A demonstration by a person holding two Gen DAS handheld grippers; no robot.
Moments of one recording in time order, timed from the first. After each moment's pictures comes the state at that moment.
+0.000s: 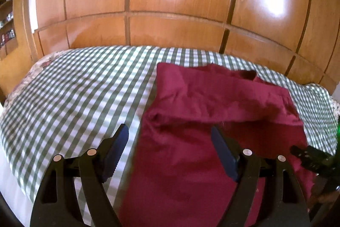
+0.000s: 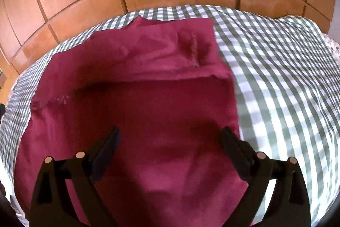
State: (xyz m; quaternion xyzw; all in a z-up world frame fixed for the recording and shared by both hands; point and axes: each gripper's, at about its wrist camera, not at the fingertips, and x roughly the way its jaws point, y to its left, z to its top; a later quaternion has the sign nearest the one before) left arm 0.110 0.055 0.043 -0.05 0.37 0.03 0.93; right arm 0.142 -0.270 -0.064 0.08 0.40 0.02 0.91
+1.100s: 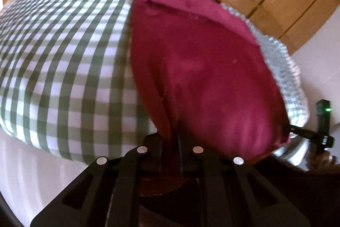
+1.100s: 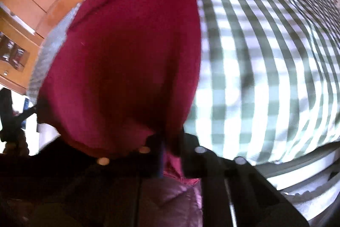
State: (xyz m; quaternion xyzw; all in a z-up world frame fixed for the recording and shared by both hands) left arm -0.024 0.105 -0.019 -0.14 0.52 -0.15 0.83; right arm -0.016 -0.321 -0.086 0.13 0.51 0.14 0.84
